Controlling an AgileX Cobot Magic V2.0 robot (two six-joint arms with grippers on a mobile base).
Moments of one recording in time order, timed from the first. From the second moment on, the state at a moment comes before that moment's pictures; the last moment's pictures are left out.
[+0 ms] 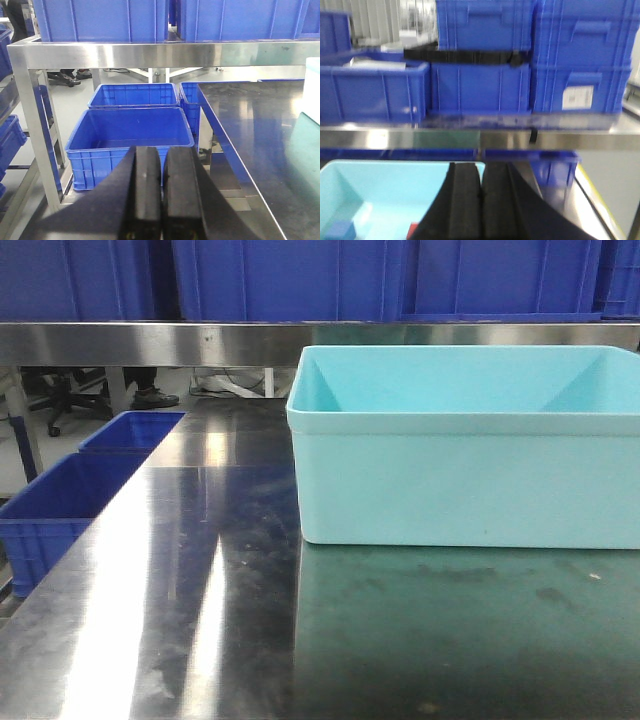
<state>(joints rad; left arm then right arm) -0.09 -0.01 0.01 0.01 0.13 -0.02 -0.08 0.33 -0.68 0.10 0.42 -0.06</state>
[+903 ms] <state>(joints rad) -0.09 -0.01 0.01 0.01 0.13 -0.02 0.22 1.38 -1.28 0.14 0.82 -0.06</state>
